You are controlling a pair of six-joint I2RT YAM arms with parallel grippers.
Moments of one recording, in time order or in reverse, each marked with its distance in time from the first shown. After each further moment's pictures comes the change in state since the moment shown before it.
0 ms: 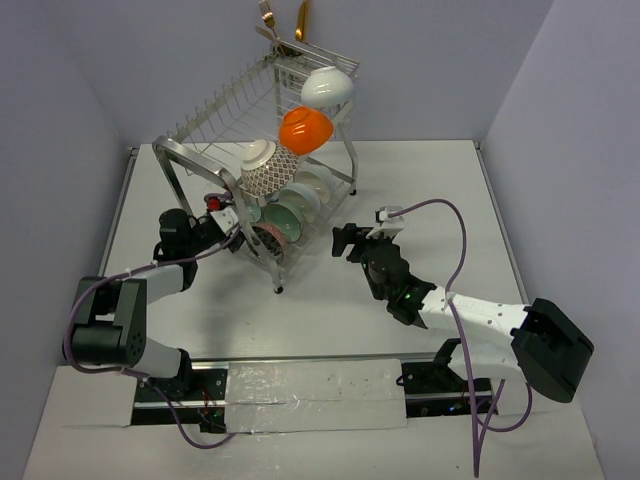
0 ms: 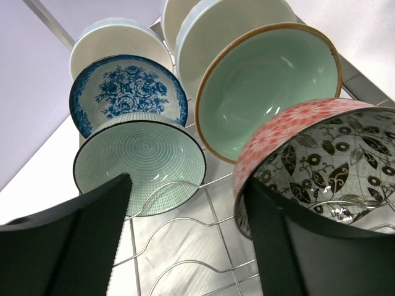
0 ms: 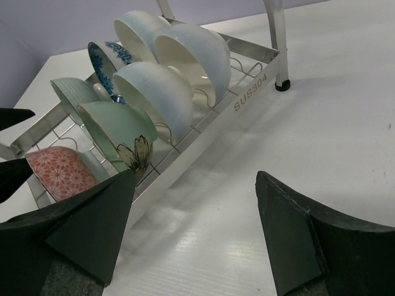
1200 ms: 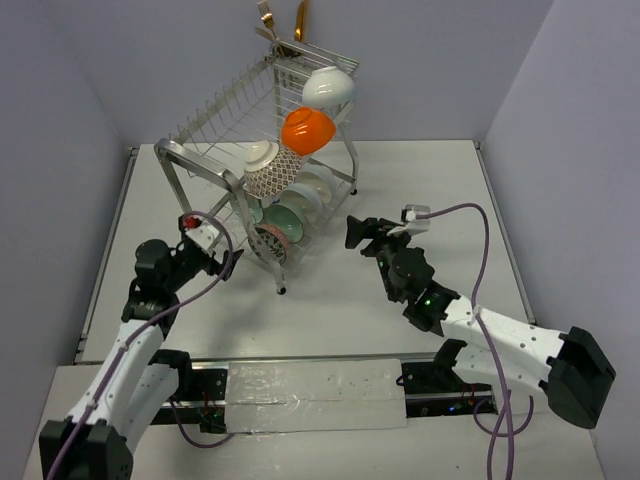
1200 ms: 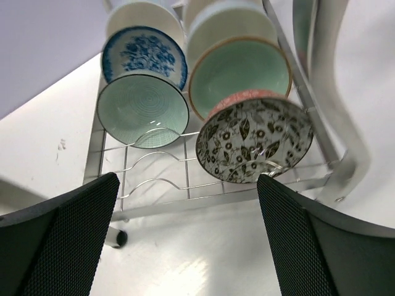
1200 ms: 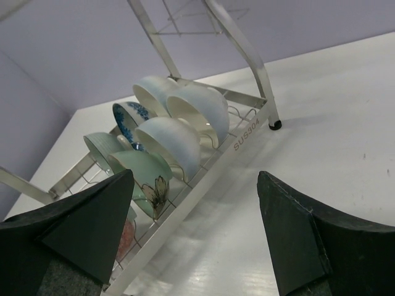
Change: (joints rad) left arm -0.026 -0.684 -0.112 -0.595 -0.233 -0.193; right arm -0.001 -0.201 0.002 -0.052 0.058 -0.021
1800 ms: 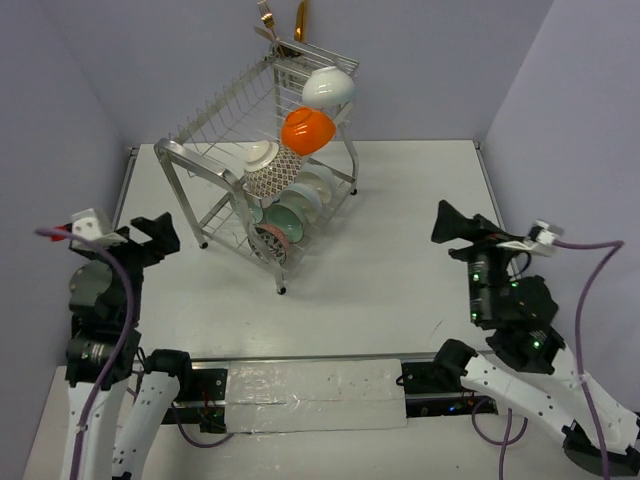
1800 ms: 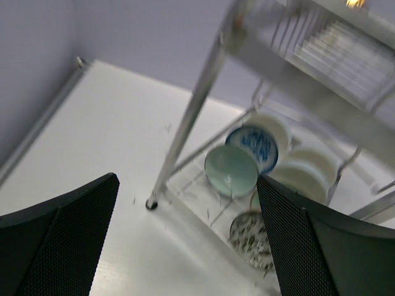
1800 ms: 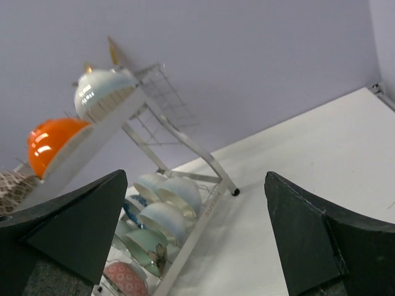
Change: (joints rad) left arm -0.005 -0.350 0.370 -0.541 -0.730 -0.647; right arm -0.004 -0.537 0.269 -0.561 0.214 -0.078
